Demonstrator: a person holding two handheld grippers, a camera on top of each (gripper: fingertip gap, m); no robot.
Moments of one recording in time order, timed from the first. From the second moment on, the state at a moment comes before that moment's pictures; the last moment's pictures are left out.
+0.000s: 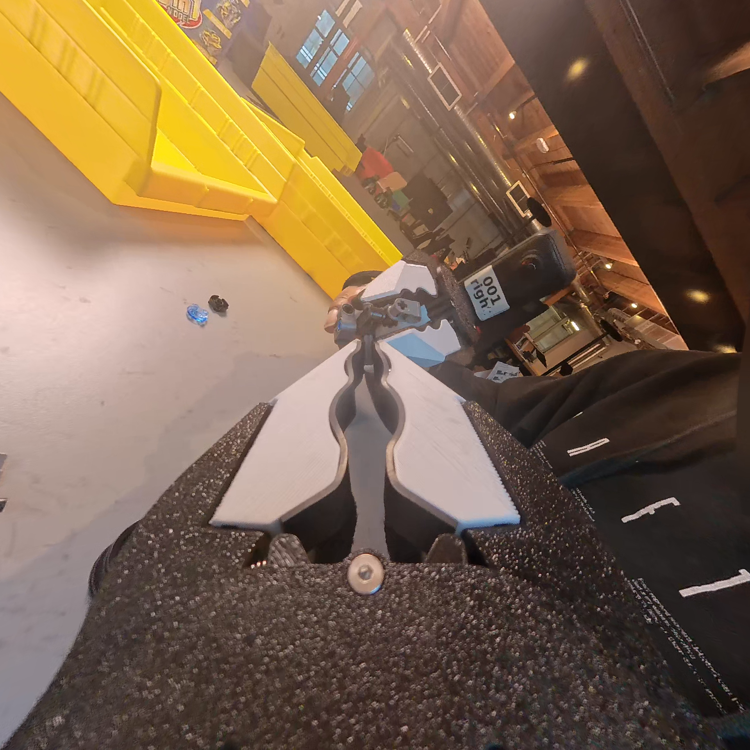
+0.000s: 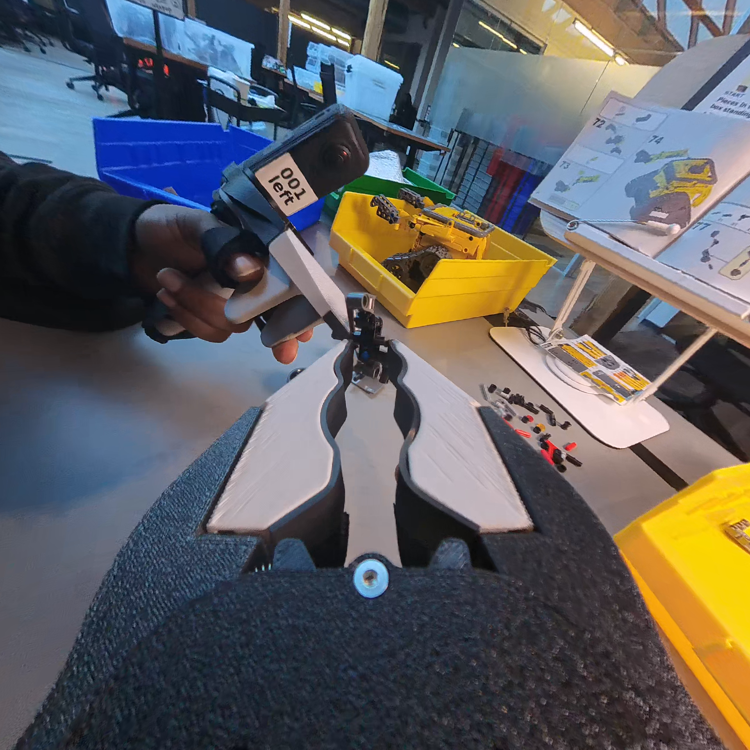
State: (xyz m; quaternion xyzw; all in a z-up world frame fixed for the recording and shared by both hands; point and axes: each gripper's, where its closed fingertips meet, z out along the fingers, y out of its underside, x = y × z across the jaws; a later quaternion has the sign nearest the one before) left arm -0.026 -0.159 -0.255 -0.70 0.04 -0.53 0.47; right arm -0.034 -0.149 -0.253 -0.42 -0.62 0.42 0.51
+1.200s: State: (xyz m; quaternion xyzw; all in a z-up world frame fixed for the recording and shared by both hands) left arm -0.026 -0.176 -0.252 -0.73 0.11 -0.51 0.44; right arm -0.025 -0.154 -0.254 -0.45 -0.58 0.55 0.40
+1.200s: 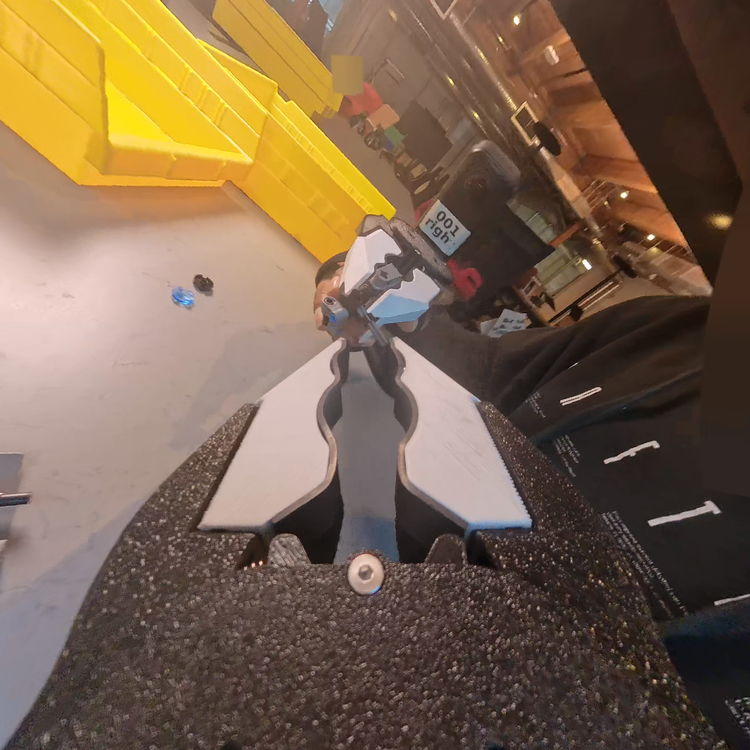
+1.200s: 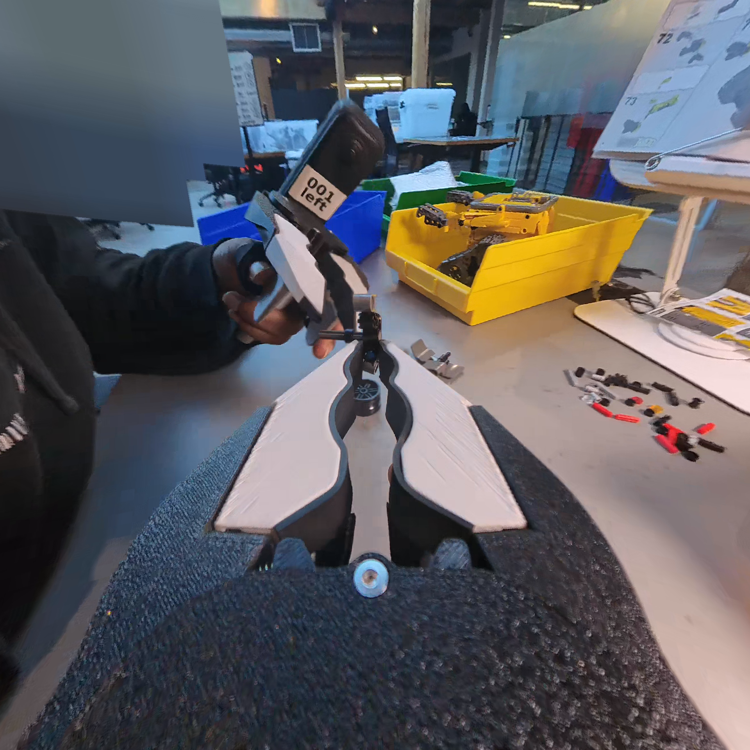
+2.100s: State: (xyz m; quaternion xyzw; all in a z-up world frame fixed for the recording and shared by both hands) left arm -0.001 -0.197 -0.222 -0.66 0.23 -0.48 0.53; right arm -0.008 -0.201 -0.228 -0.38 -0.49 0.77 0.17
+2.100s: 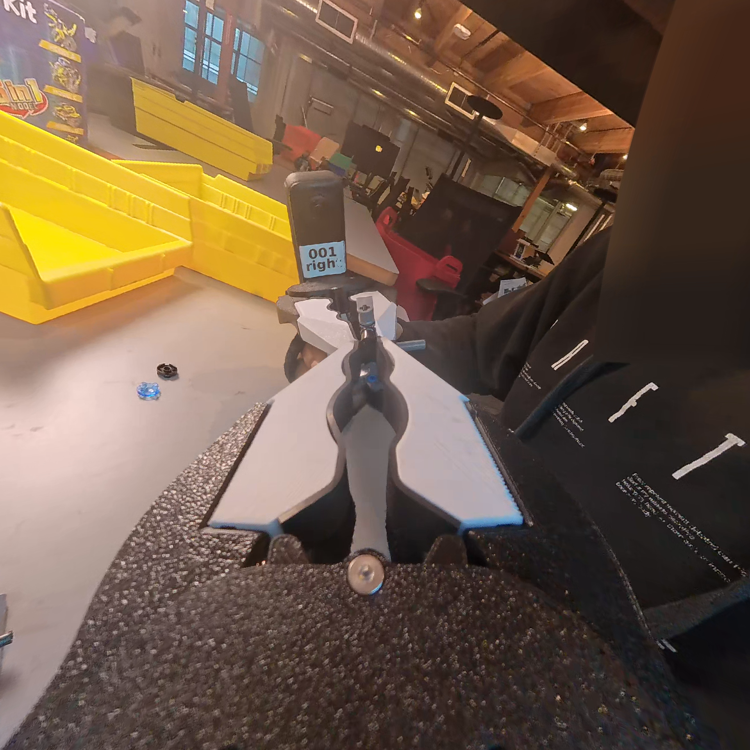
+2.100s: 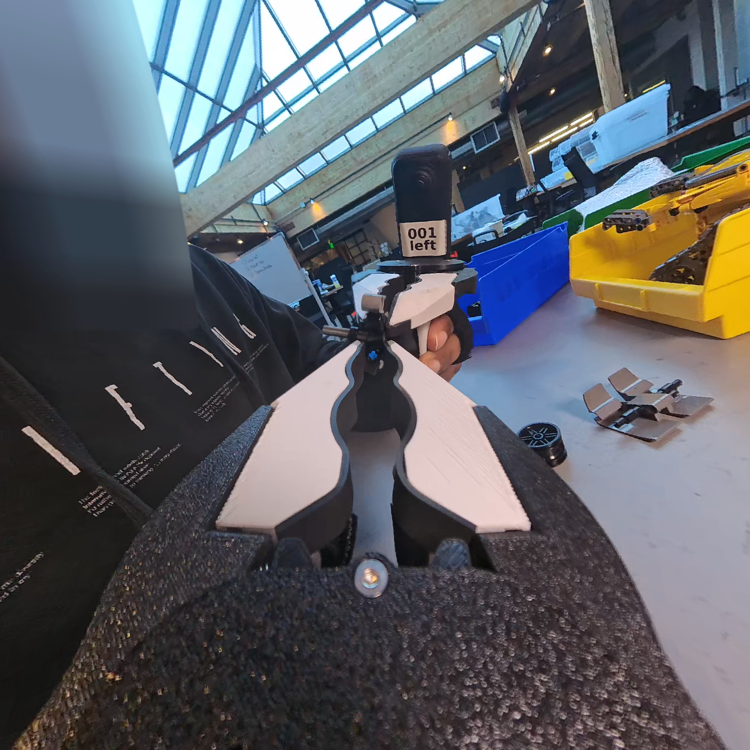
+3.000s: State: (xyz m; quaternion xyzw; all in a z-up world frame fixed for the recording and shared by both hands) left arm -0.007 -0.186 -0.215 -0.67 0.23 -0.38 0.59; right arm -0.012 -0.190 -0.218 -0.39 -0.46 0.77 0.22
